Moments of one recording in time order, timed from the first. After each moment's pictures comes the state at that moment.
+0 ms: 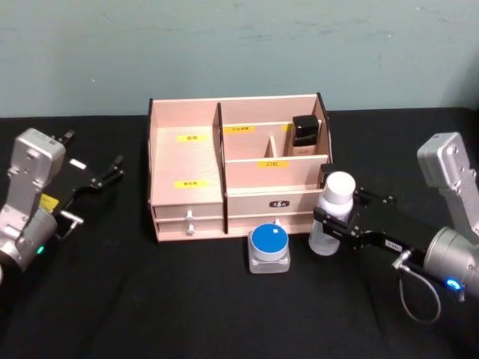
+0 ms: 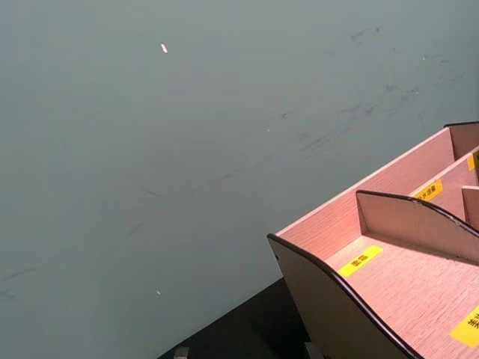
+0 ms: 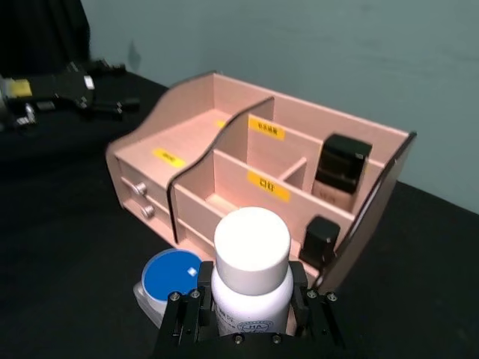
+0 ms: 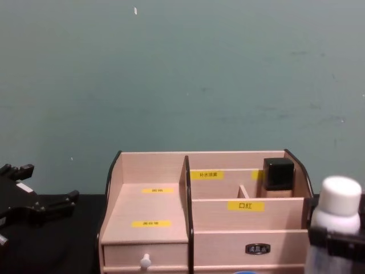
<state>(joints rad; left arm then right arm) -0.20 0.60 0.45 -1.41 -0.25 -0.12 0.03 -0.04 0.59 -0.27 -1.79 0.41 0.24 0.40</state>
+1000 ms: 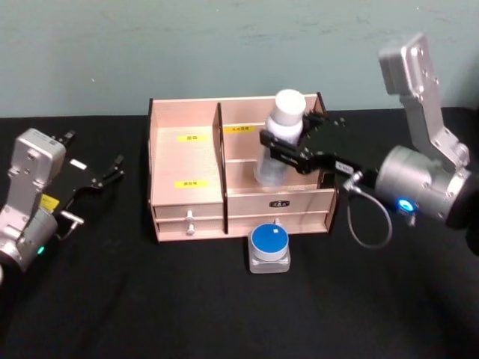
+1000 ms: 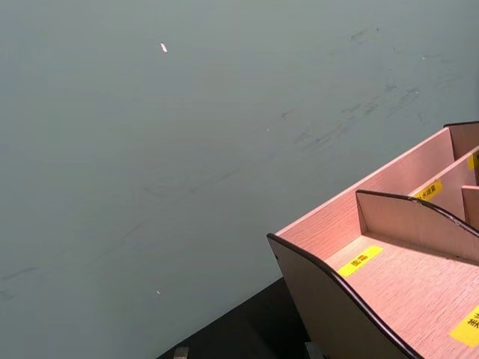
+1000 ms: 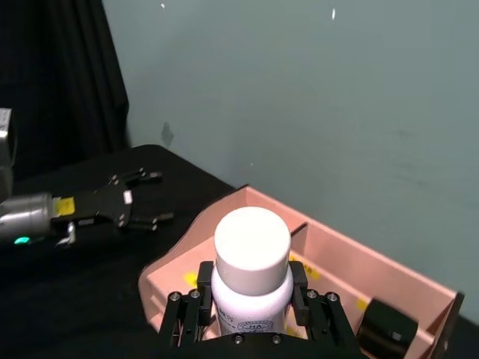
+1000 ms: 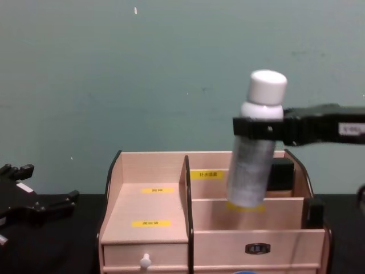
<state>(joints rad) -0.20 0.60 0.45 -1.41 -0.25 -0.12 0.03 0.24 0.52 -0.39 -1.80 0.49 0.35 0.36</state>
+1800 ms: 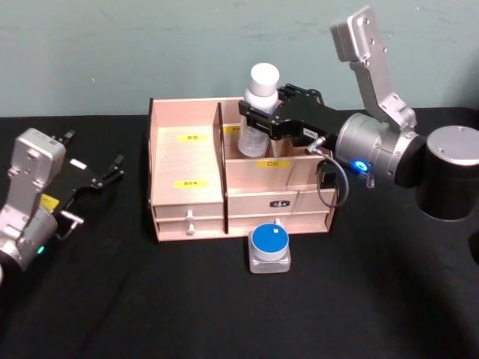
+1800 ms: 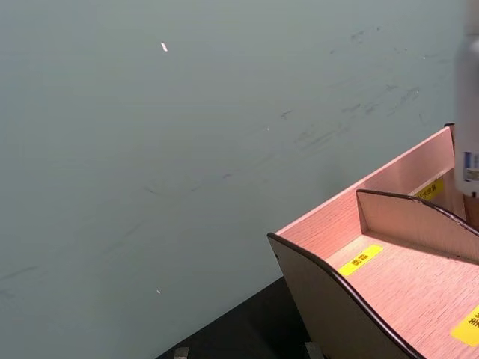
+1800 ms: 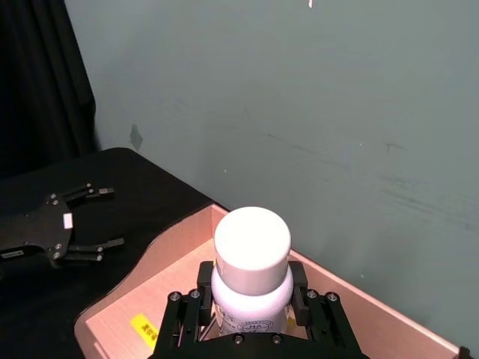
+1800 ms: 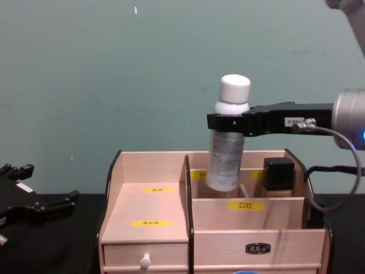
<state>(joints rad) -0.20 0.60 0.45 -1.41 -0.25 -0.12 0.03 0.44 0.38 -0.47 -1.54 0.42 0.33 0.35</state>
